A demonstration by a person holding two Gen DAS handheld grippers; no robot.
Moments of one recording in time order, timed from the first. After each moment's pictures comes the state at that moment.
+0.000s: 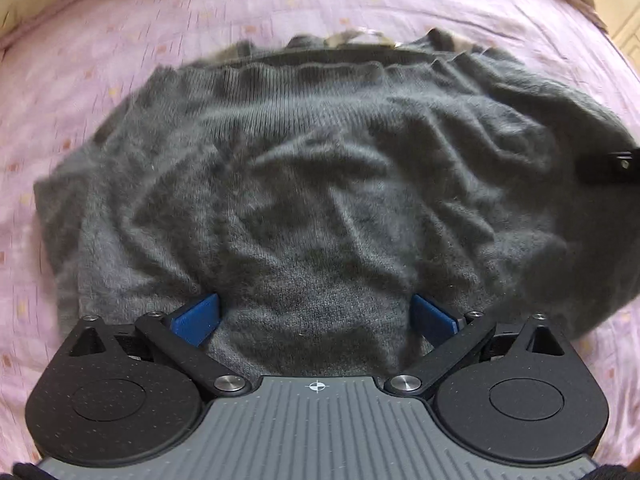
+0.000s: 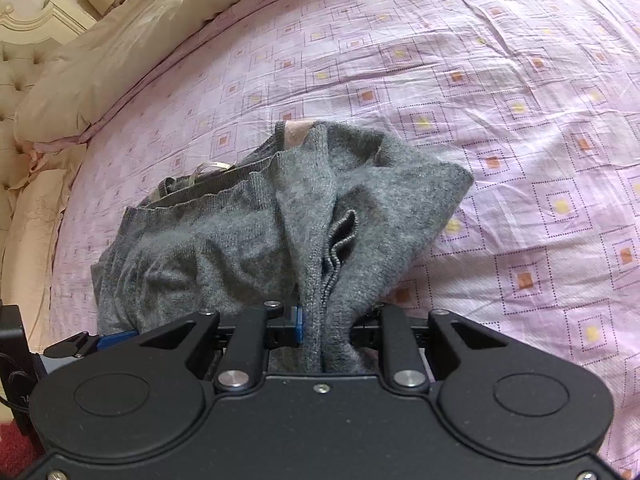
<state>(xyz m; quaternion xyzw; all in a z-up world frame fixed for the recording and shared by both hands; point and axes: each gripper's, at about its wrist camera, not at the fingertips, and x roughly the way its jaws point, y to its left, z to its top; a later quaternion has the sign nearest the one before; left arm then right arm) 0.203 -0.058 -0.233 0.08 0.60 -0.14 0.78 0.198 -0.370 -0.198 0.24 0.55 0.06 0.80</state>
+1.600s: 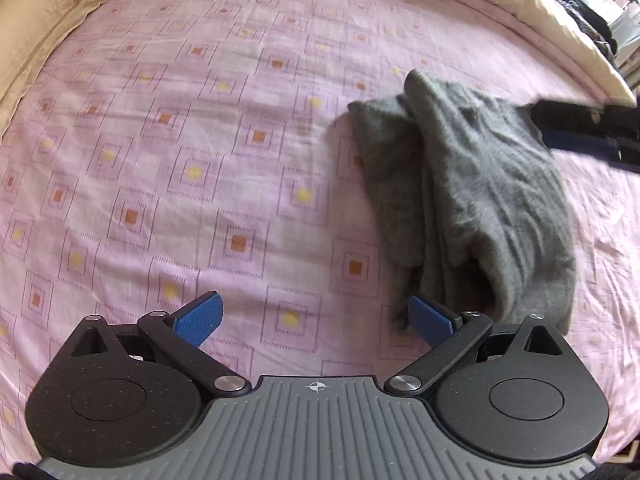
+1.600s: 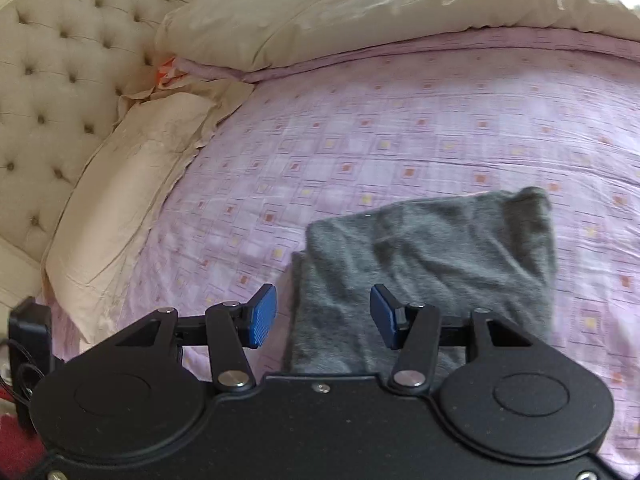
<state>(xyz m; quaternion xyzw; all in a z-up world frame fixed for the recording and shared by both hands) 0.162 0.173 -0.177 -0.08 0.60 -0.07 0.80 0.237 -0.133 -0.116 0.13 0.49 0.22 0.83</state>
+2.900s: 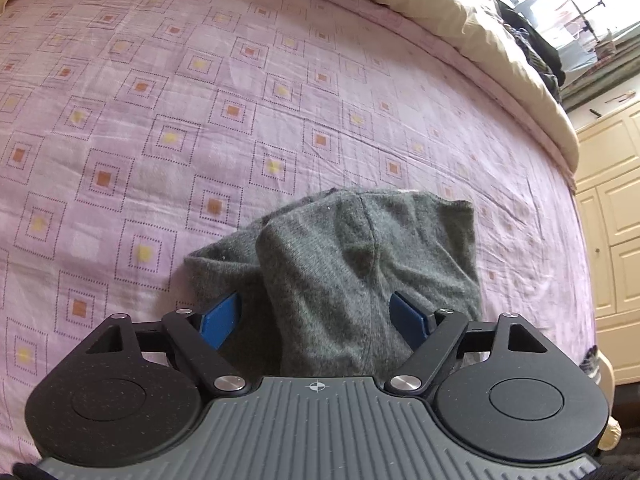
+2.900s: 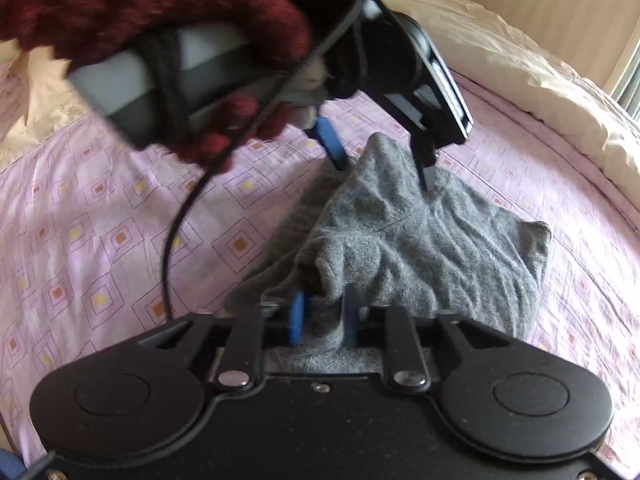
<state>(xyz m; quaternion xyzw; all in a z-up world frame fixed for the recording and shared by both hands) 0.290 0.110 -0.188 -0.16 0.58 -0.17 0.78 0.120 -0.054 -0.152 -0.18 0.41 0.25 0.85</state>
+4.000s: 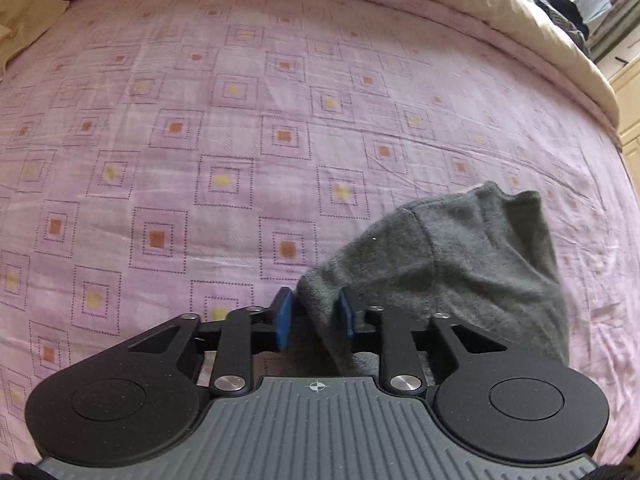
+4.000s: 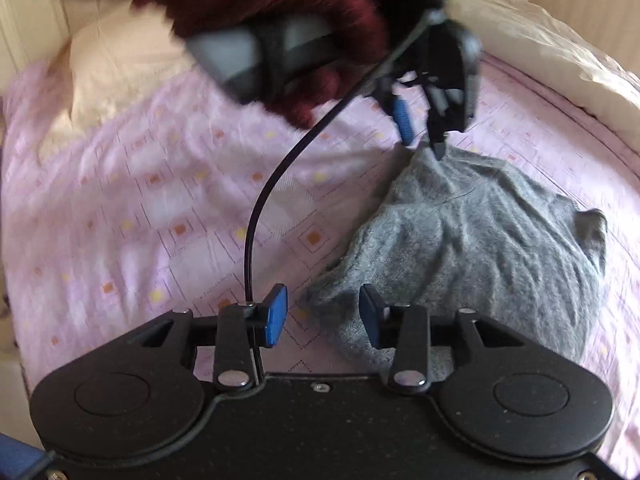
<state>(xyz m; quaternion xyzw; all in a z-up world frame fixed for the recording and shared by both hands) 0.310 0.121 -0.194 -0.05 0.58 -0.14 0.80 0.115 -0.044 -0.160 -0.13 0.43 0.32 0.84</state>
